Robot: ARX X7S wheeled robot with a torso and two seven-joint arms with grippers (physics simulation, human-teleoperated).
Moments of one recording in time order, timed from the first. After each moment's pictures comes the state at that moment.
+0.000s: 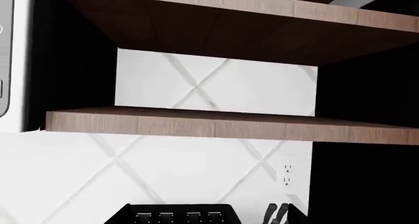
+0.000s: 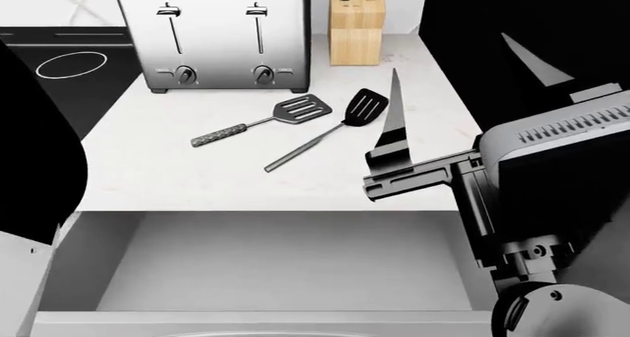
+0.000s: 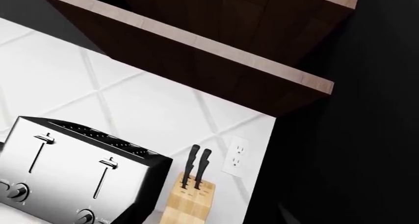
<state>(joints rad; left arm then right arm) -1.95 -0.06 -0.14 -0.16 0.37 -1.47 0.54 0.86 0.62 -0.42 -1.02 0.82 1.03 0.81</state>
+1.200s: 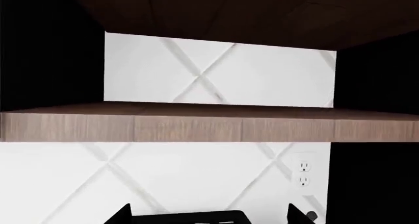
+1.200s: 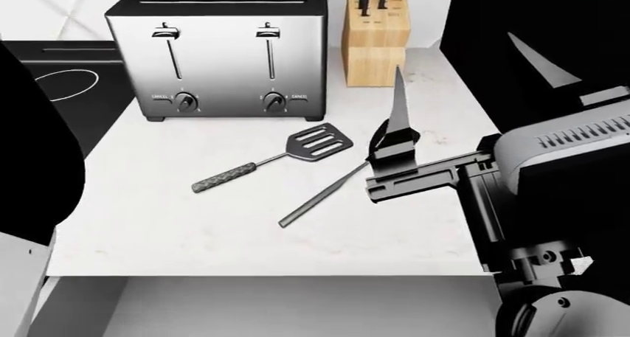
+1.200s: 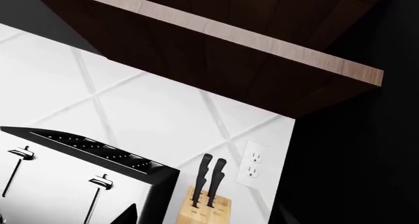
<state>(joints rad) -1.94 -0.07 -0.10 -0.15 0.32 -1.51 0.53 0.86 0.68 -0.46 -1.01 0.85 0.91 0.85</state>
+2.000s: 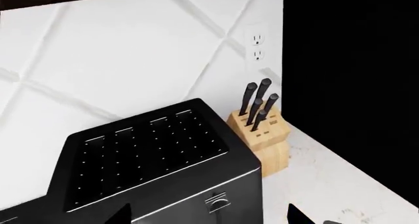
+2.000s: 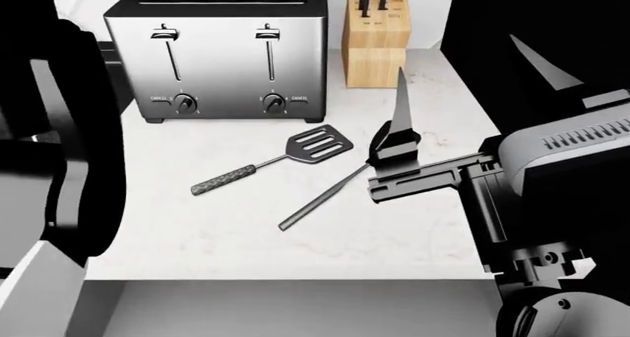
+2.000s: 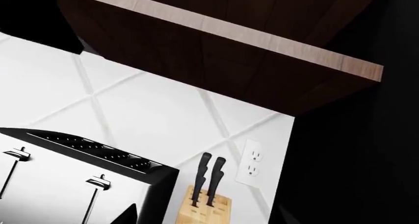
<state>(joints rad) -1.84 -0.01 0.18 -0.34 1.00 -1.57 1.44 0.86 0.71 -0.49 -1.00 0.86 0.86 0.88</state>
